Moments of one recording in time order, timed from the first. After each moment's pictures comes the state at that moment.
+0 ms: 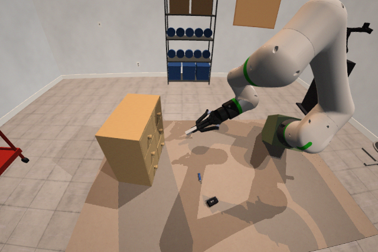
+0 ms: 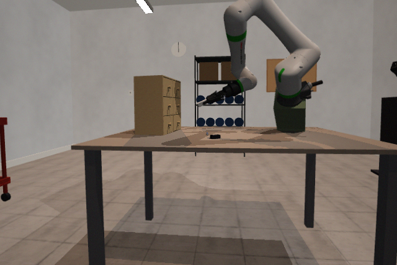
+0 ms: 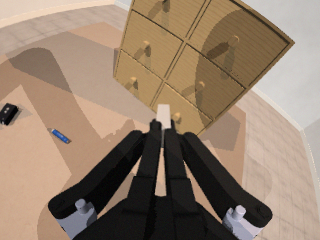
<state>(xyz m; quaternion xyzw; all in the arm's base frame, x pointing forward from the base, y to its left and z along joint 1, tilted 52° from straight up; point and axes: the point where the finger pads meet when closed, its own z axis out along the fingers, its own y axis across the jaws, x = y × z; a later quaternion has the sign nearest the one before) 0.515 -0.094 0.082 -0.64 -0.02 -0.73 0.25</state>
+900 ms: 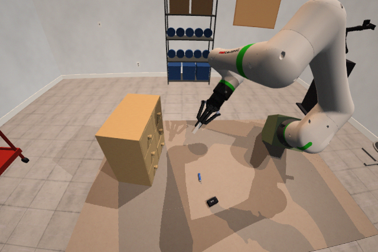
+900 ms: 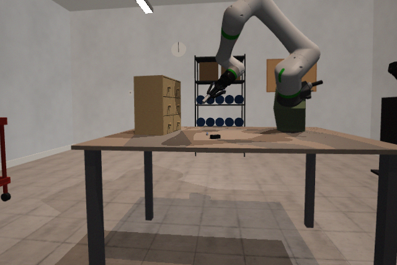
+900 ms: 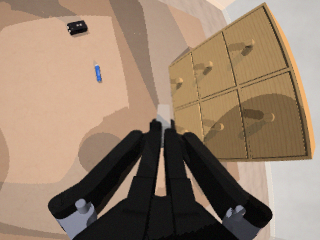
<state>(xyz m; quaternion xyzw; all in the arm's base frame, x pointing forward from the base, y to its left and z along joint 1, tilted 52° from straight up) 0.483 -0.107 0.093 -0.53 -0.37 -0.74 0.14</state>
